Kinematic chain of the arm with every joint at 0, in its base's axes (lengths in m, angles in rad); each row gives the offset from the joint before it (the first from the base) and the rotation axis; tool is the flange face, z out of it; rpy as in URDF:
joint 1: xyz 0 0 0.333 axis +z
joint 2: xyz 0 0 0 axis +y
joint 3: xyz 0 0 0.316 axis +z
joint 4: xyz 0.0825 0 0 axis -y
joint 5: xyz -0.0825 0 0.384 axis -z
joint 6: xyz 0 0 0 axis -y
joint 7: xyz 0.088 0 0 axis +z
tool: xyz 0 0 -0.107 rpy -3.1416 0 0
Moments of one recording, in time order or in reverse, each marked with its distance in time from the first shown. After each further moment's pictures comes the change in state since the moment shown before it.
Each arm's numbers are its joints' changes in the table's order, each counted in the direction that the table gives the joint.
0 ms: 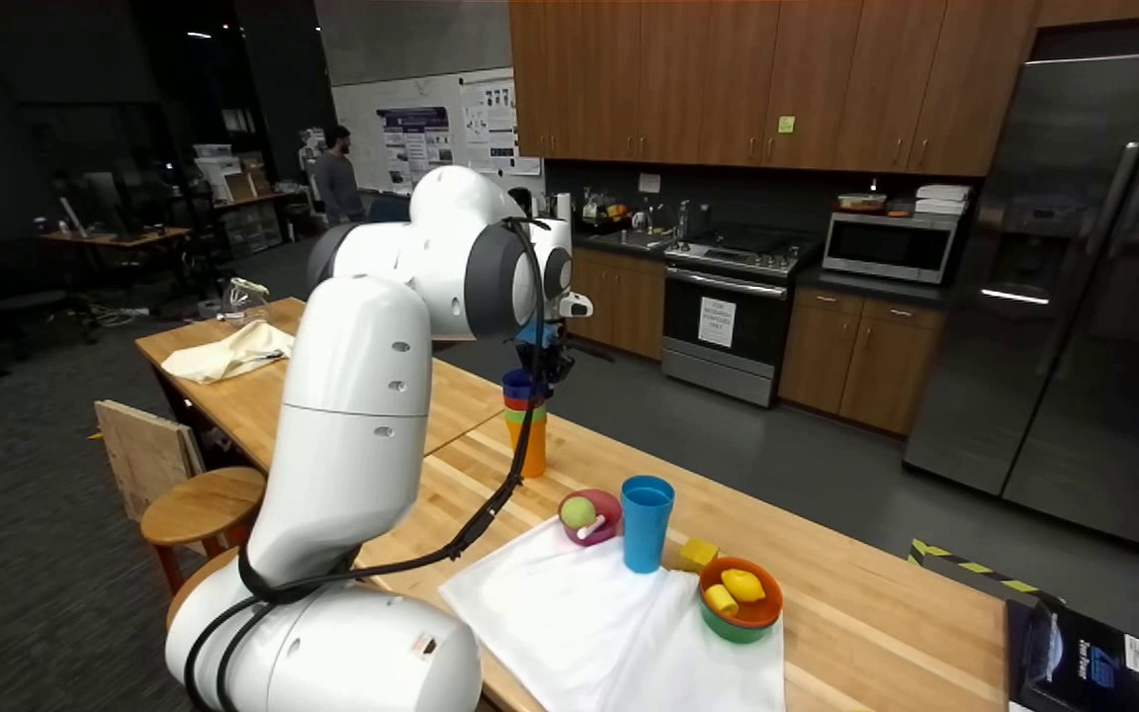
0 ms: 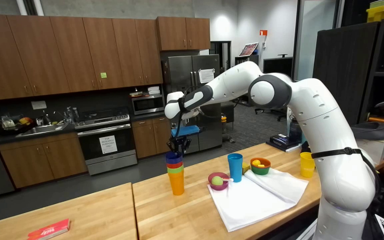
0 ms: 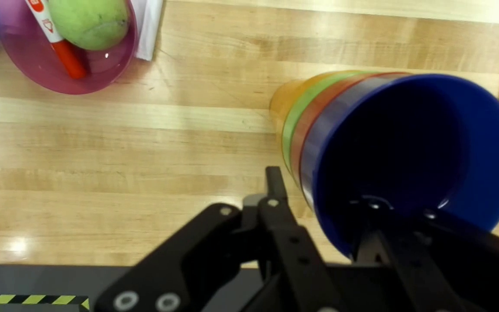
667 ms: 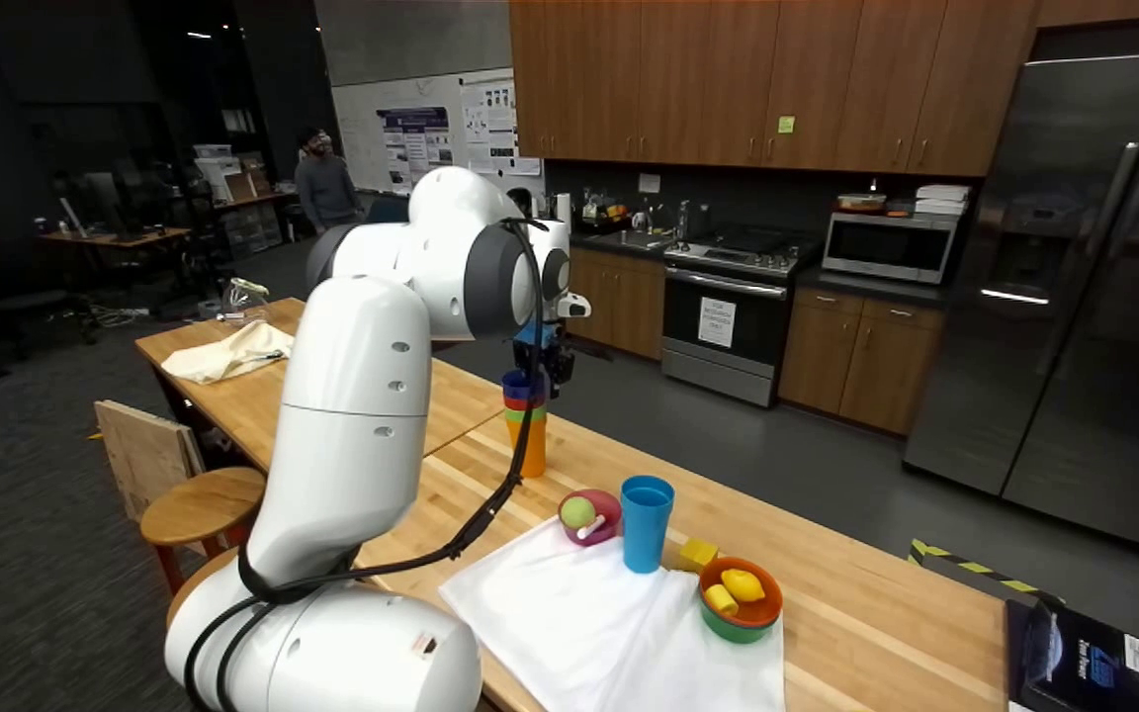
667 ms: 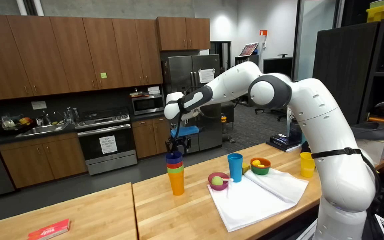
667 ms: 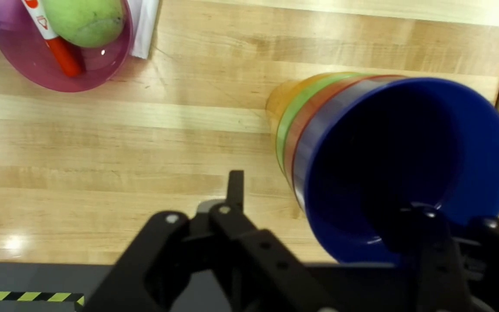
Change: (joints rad) arm 0.006 0.001 0.000 -0.003 0.001 0.010 0.007
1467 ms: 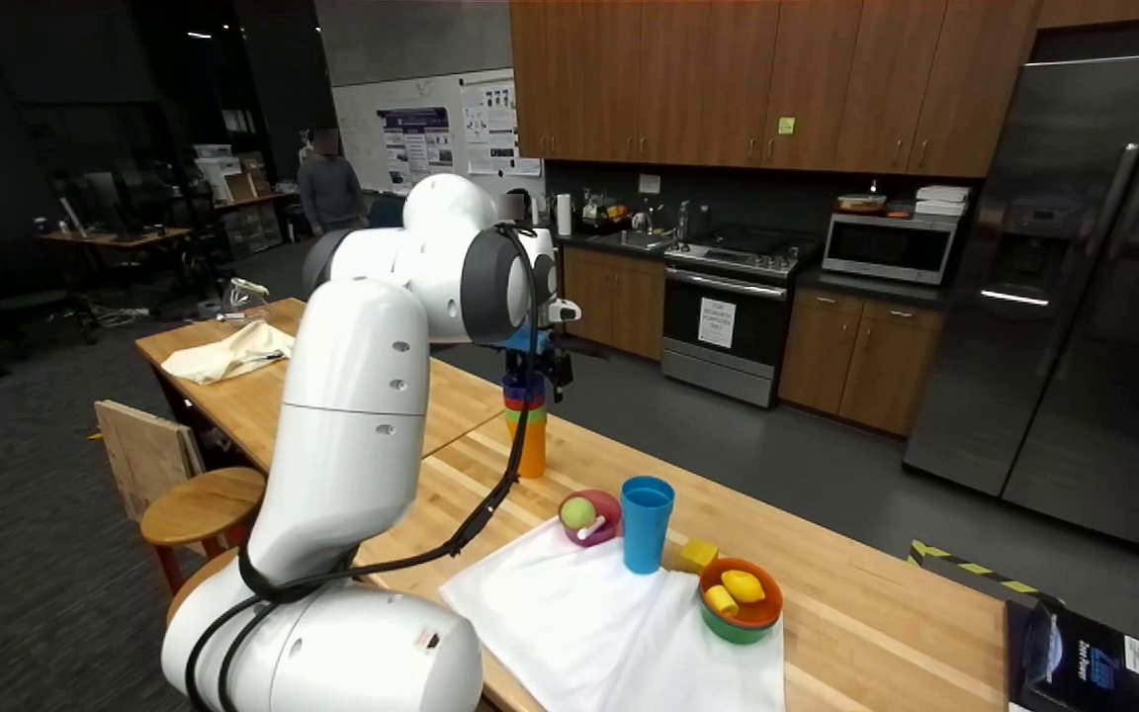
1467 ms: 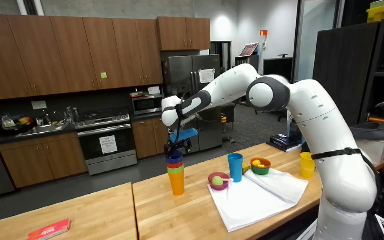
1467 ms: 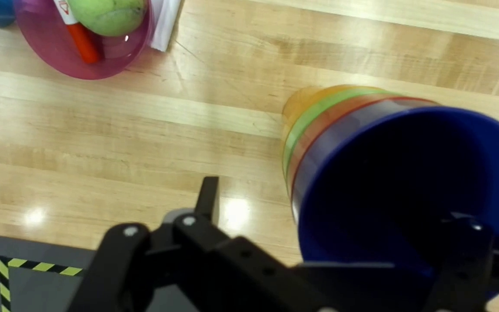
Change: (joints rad) arm 0.040 0.020 -0.005 -0.001 0.101 -0.003 -0.002
